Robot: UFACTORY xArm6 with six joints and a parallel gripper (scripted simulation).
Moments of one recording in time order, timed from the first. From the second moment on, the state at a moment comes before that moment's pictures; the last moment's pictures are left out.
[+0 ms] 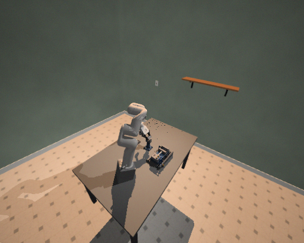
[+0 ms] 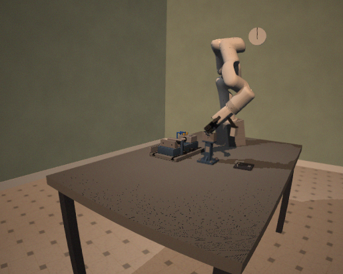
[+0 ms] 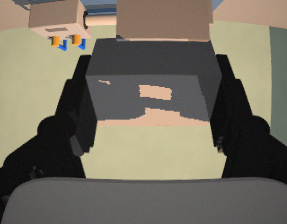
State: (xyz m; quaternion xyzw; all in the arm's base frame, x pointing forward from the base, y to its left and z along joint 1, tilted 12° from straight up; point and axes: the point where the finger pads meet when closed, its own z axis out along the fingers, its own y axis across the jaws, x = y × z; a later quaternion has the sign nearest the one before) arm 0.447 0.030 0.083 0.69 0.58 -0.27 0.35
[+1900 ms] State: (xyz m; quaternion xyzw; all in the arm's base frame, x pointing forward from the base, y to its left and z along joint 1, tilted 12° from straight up) arm 0.446 0.031 0.091 0.69 0.58 -0.27 0.35
